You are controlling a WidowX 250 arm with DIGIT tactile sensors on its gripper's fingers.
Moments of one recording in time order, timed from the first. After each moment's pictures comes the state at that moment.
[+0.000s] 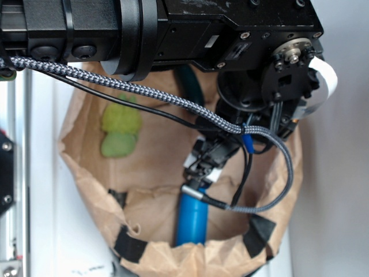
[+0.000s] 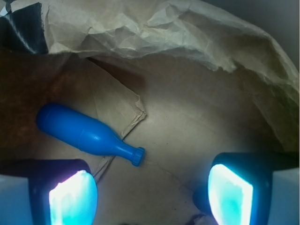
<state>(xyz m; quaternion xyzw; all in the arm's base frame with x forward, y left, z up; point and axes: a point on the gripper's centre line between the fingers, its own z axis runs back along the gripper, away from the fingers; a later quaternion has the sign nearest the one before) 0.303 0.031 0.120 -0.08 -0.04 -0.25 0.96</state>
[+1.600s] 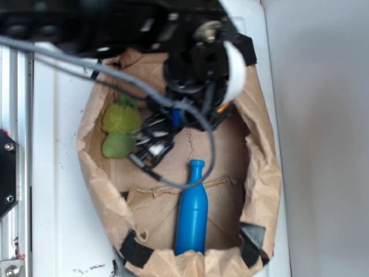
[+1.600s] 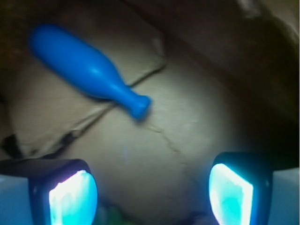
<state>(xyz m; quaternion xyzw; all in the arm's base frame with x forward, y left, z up) 0.263 0.050 0.082 -0.10 -0.08 -0.37 0.92</state>
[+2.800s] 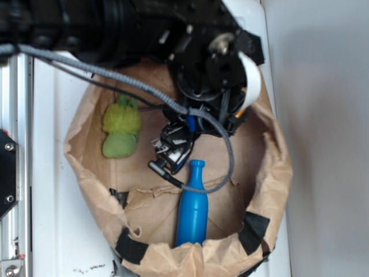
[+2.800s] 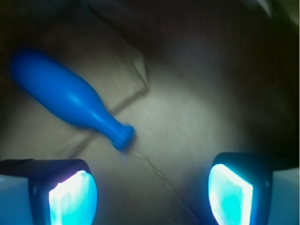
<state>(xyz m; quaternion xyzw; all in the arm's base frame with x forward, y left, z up) 0.288 0.044 0.088 -0.11 -0.10 -0.34 0.93</state>
